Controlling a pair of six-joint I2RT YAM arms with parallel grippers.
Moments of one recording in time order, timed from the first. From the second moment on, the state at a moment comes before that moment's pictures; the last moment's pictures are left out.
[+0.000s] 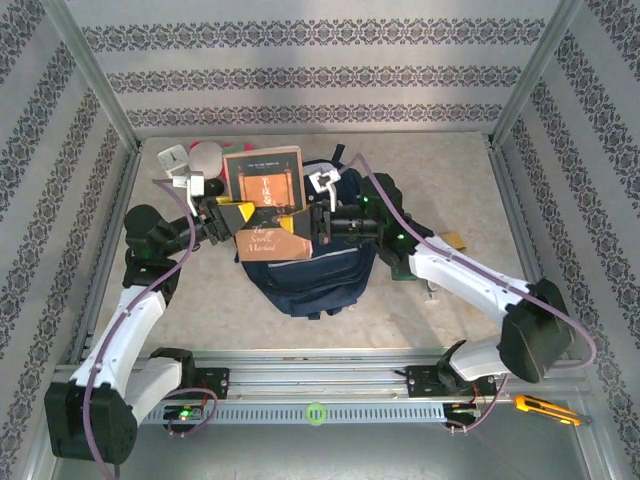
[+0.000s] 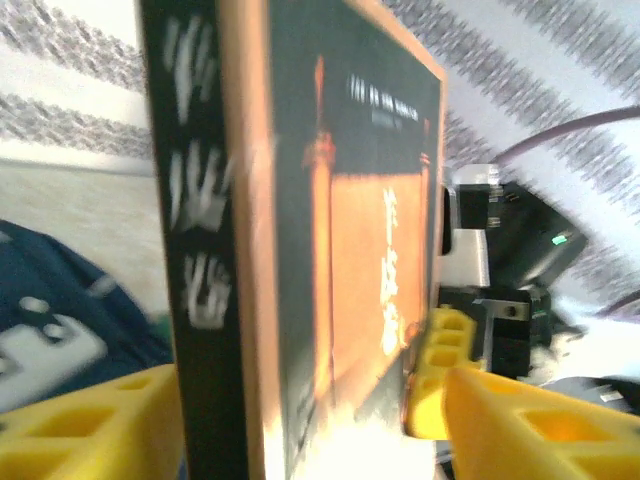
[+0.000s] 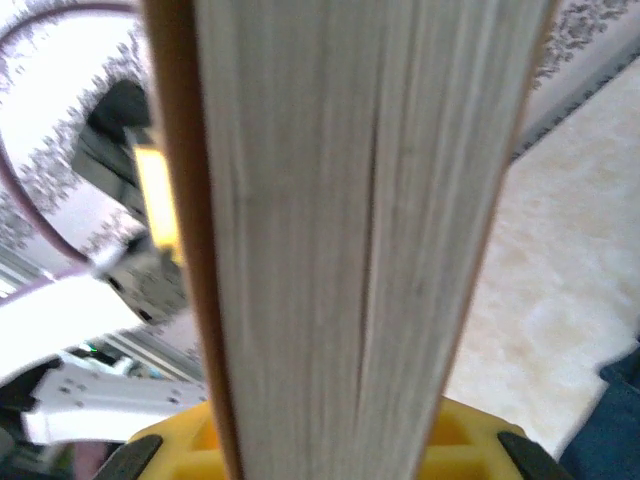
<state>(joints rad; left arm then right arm) -0.04 0.92 0.69 0.33 0.96 -0.72 0.68 1.37 1.01 0.23 -0.79 0.62</state>
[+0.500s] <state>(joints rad) -0.19 0.89 1.06 -0.70 0.74 0.48 0.74 1.25 1.02 -0.53 -0.50 -0.39</state>
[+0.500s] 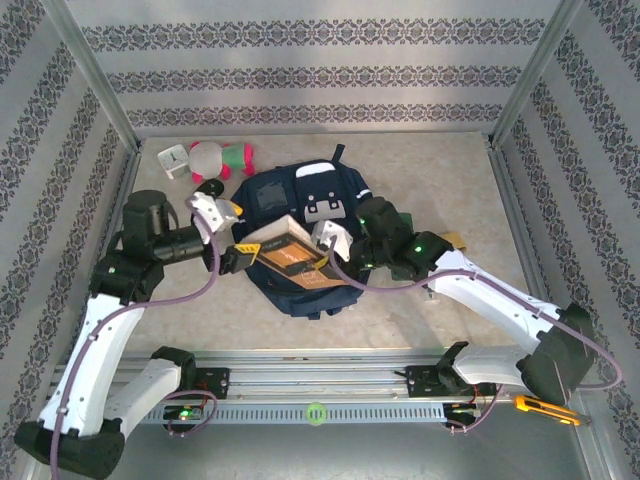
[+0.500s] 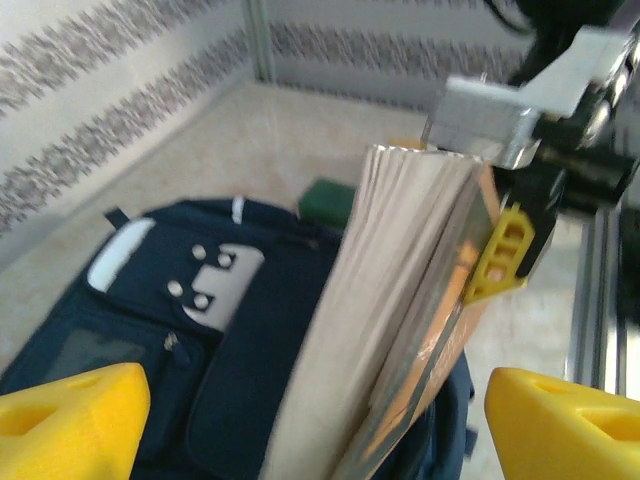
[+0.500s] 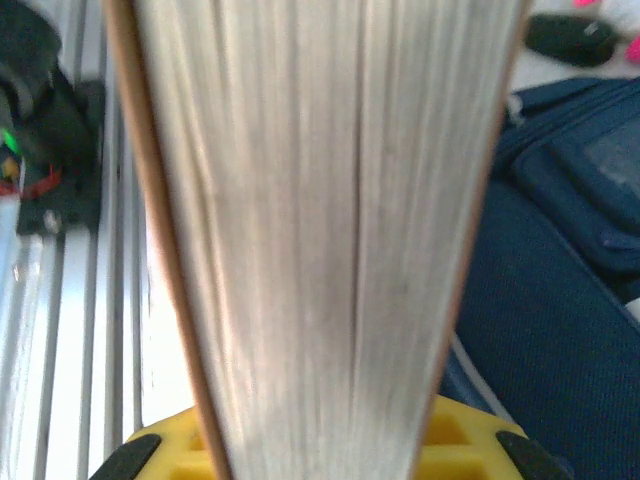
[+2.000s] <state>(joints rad) -0.38 1.11 0.85 0.18 1.05 -0.12 0.36 0.99 0.50 0.67 -1.04 0.47</state>
